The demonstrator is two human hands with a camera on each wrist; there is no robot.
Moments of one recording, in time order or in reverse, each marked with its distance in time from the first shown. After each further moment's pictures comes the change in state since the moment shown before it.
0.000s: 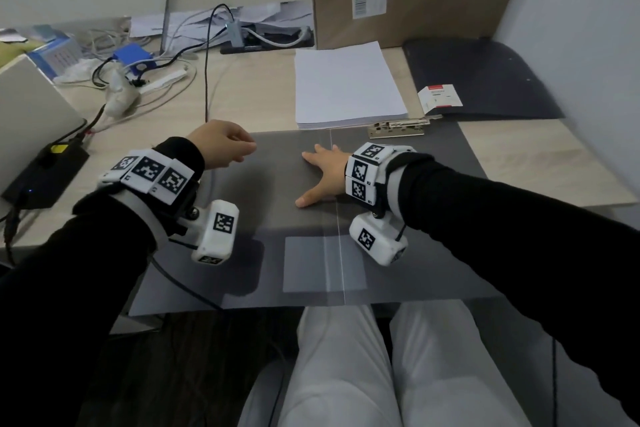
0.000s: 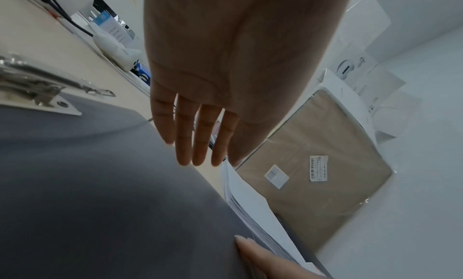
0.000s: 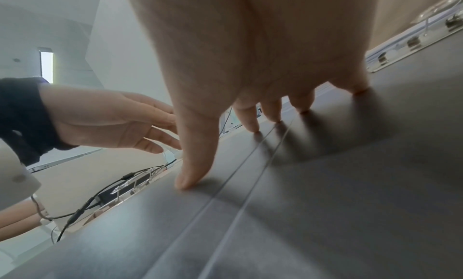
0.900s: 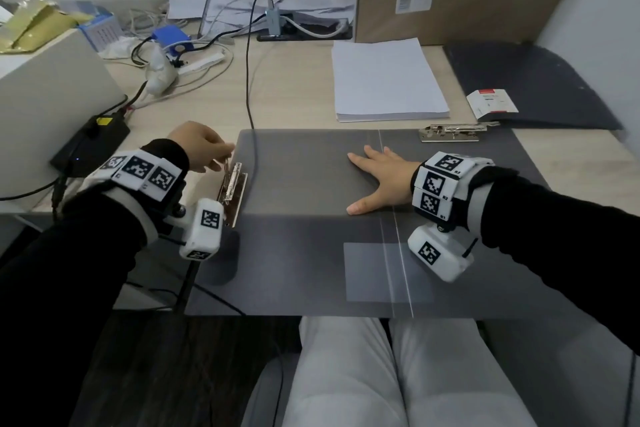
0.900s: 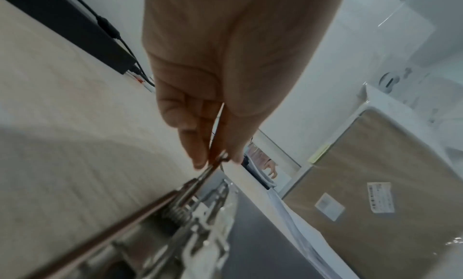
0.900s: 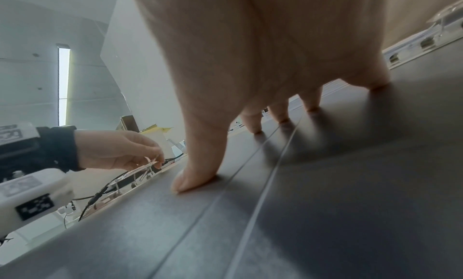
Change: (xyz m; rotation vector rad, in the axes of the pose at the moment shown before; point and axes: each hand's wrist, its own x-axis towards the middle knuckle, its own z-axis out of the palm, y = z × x) left_hand -0.013 -0.089 -0.037 0.022 0.069 -0.190; right_hand -0.027 0.002 0.012 -0.060 -0.058 0.059
